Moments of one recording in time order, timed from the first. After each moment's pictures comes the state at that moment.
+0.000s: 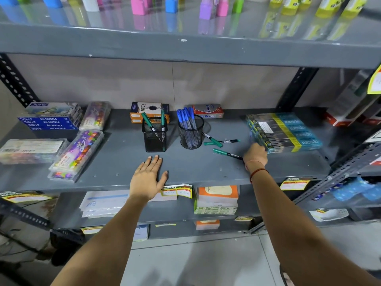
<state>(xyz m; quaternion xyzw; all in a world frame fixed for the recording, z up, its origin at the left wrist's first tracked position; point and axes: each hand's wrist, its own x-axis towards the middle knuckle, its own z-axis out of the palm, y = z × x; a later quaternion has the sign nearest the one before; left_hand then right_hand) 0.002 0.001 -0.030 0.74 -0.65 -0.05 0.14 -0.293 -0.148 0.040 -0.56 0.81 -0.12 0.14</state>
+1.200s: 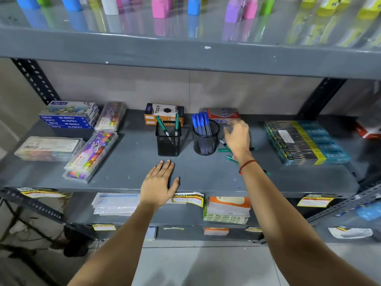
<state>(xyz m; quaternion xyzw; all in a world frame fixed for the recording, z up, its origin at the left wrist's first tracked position) 0.002 0.001 -0.031 0.75 -0.64 -0.04 0.15 -0.193 -0.183 0.069 -0.72 0.61 -0.30 0.15</state>
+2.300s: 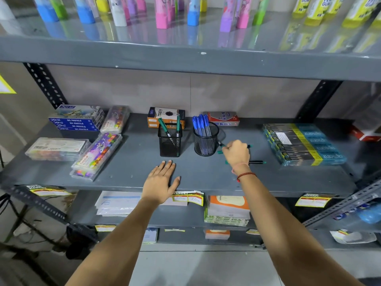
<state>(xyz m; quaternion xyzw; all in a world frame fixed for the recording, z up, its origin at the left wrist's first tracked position) 0.002 0.004 -0.022 0.74 -0.66 -0.06 0.14 -0.205 -0.138 0.058 -0.67 0.67 -0.24 0.20</state>
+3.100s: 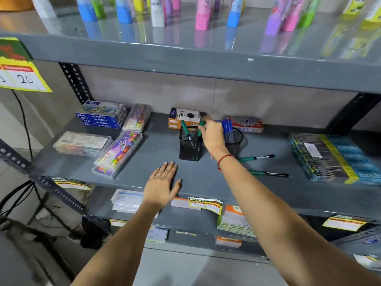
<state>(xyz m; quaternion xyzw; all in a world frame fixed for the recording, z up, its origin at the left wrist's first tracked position) 0.045 0.022 -0.025 0.76 -0.63 -0.03 0.14 -0.065 -0.153 0.091 -0.81 0.48 -0.29 0.18</state>
